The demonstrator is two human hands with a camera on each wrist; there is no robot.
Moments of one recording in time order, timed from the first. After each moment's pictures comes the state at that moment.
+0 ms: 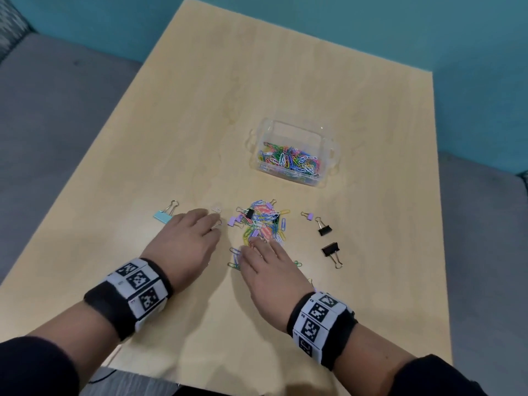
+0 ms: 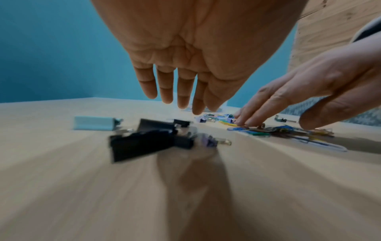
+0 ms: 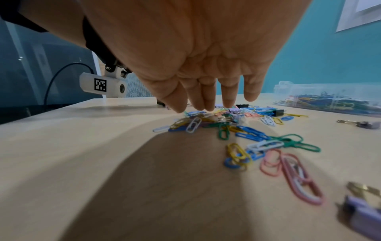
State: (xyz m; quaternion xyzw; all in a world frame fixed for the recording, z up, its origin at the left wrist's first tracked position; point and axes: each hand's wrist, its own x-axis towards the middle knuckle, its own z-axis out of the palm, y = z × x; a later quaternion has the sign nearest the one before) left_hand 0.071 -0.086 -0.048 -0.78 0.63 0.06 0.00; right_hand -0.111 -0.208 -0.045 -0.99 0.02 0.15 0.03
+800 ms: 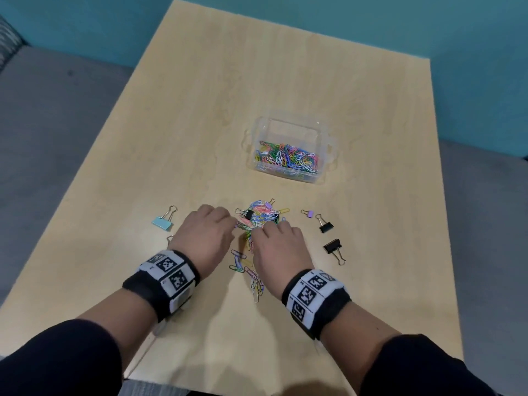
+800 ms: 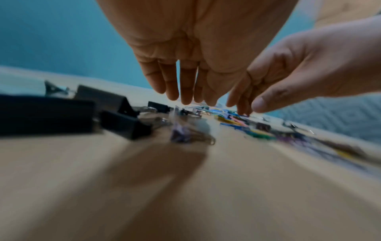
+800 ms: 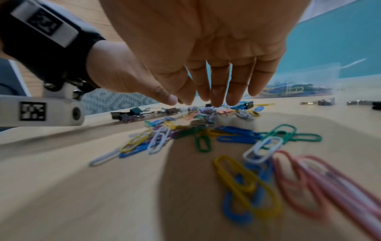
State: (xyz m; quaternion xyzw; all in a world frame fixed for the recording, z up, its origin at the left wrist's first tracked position) left_hand 0.069 -0.126 -0.064 -0.80 0.59 0.10 -0.05; right_hand -0.079 -0.225 -0.046 -0.97 0.23 0.07 0.09
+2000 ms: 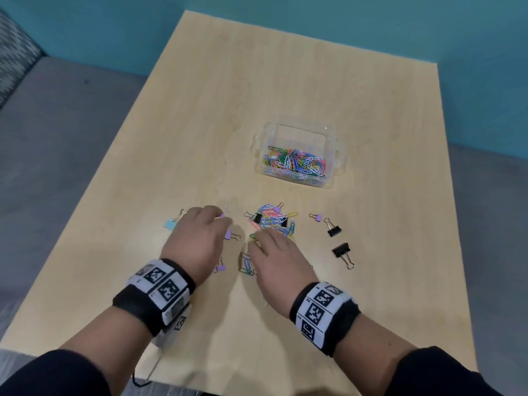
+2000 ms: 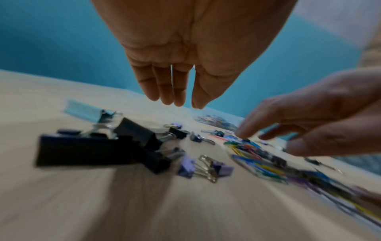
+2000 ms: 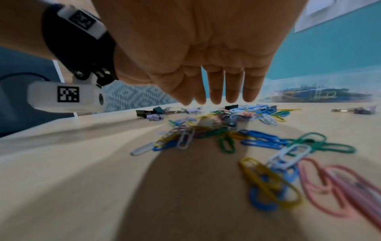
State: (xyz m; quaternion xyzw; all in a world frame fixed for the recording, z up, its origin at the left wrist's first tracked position) left_hand 0.074 -0.103 -0.047 -0.84 0.53 0.07 -0.11; right_hand -0.091 -0.214 -0.052 -0.98 0.13 0.07 0.13
